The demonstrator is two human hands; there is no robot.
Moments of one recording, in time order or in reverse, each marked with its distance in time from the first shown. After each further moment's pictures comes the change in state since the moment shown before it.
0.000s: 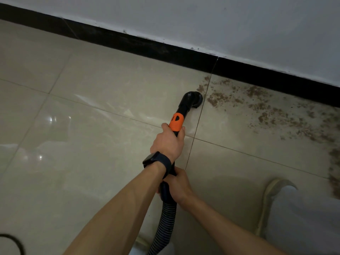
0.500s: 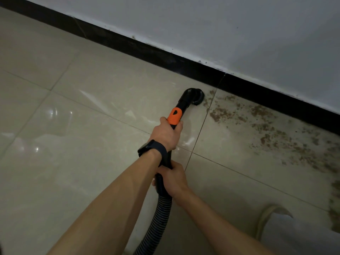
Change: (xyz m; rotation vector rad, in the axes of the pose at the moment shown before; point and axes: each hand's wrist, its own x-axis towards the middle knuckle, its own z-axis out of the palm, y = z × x) left_hand 0.056 0.025 -0.017 -0.187 -0.054 -0.071; right_hand 0.042 -0.037 -0.009 -0.054 0.021 -0.027
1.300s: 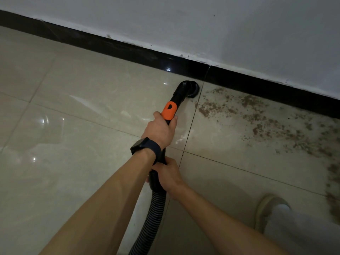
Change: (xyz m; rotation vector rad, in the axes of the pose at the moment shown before) left_hand 0.007 0.030 0.010 0.133 0.007 0.059; right_hand 0.014 -0.017 -0.016 0.079 -0.057 0.023
